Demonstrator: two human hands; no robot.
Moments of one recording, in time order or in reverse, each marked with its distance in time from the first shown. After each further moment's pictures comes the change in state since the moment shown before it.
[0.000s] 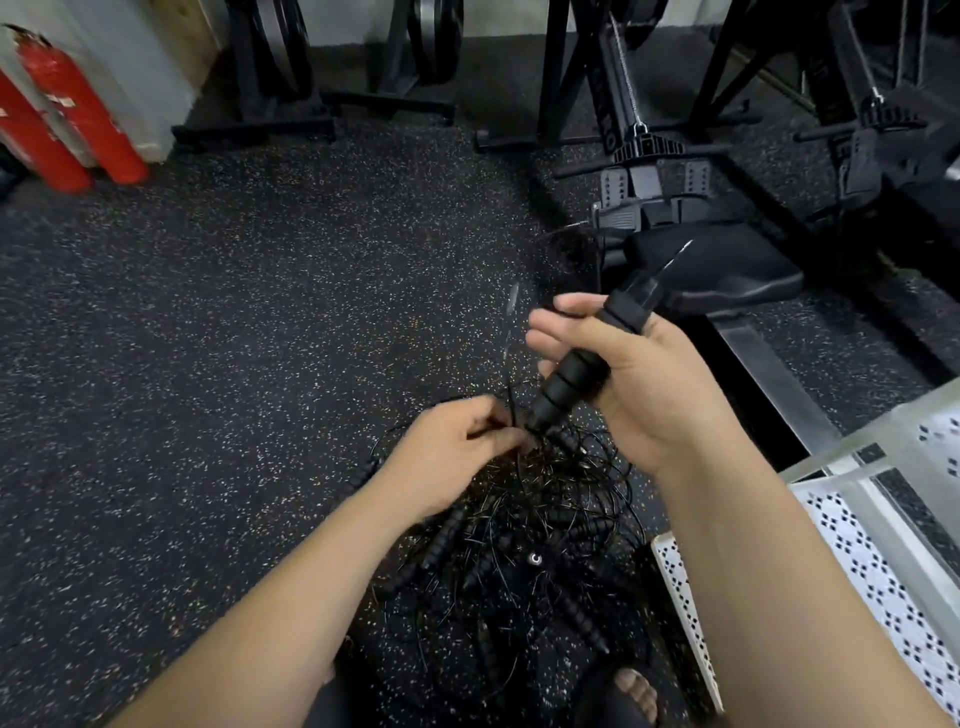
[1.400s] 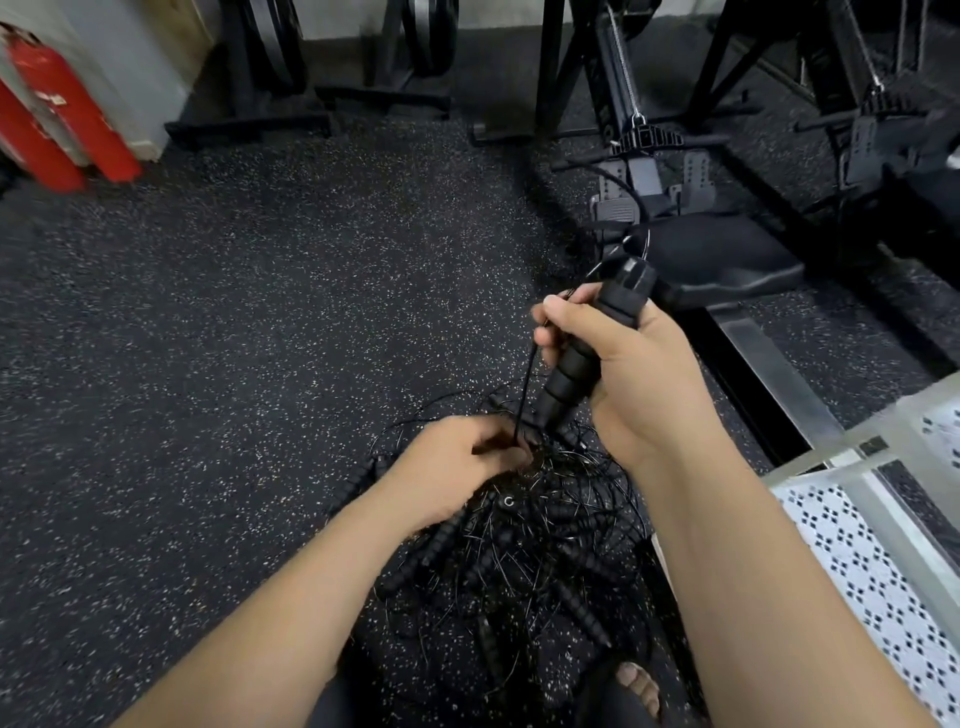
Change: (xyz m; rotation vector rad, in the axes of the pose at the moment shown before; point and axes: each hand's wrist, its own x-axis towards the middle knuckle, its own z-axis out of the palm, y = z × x) left_hand 0.006 -0.015 0.009 0.109 -0.083 -0.030; right_hand -0.002 0.004 0.010 0.088 -0.002 -0.109
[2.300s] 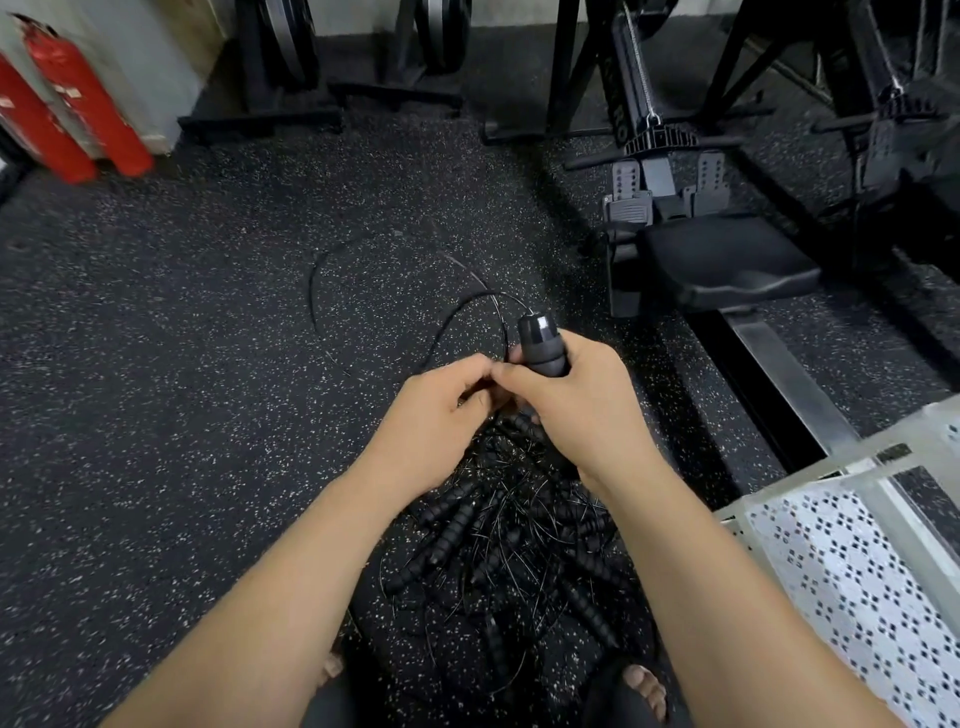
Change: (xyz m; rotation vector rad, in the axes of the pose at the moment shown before) left_hand -0.011 0.010 -0.037 0.008 0.264 0.149; right_hand 0.002 0.049 0.016 -0.670 -0.039 -0.055
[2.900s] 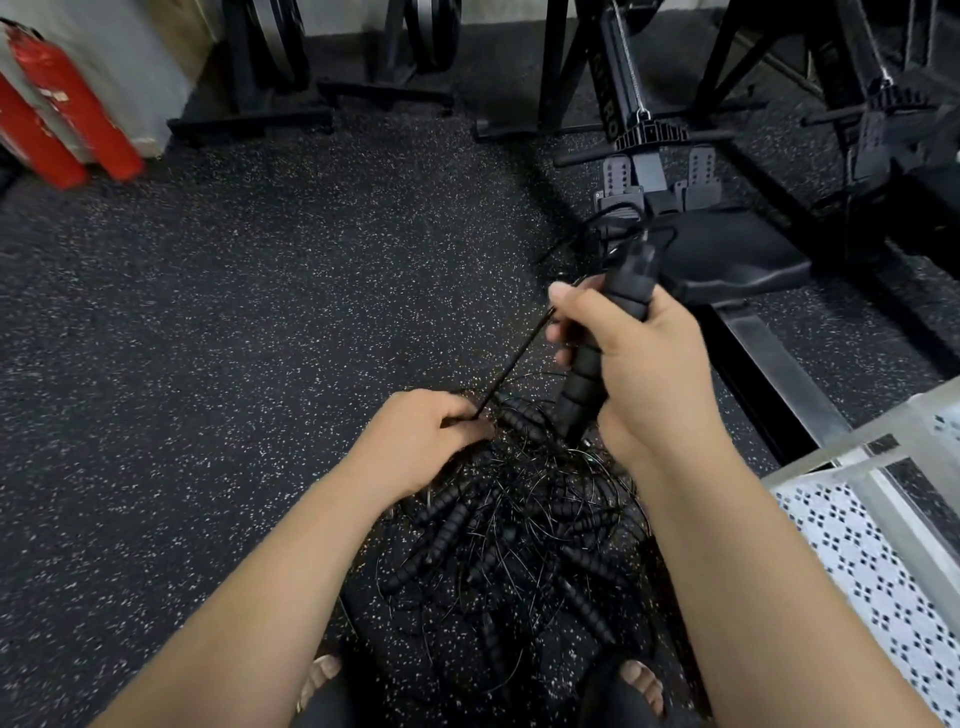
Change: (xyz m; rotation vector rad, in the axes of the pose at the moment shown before) left_hand 0.008 -0.017 0.003 0.252 -0.132 -0.171; right_hand -0.005 -0.040 -0.035 0.604 0.174 0.043
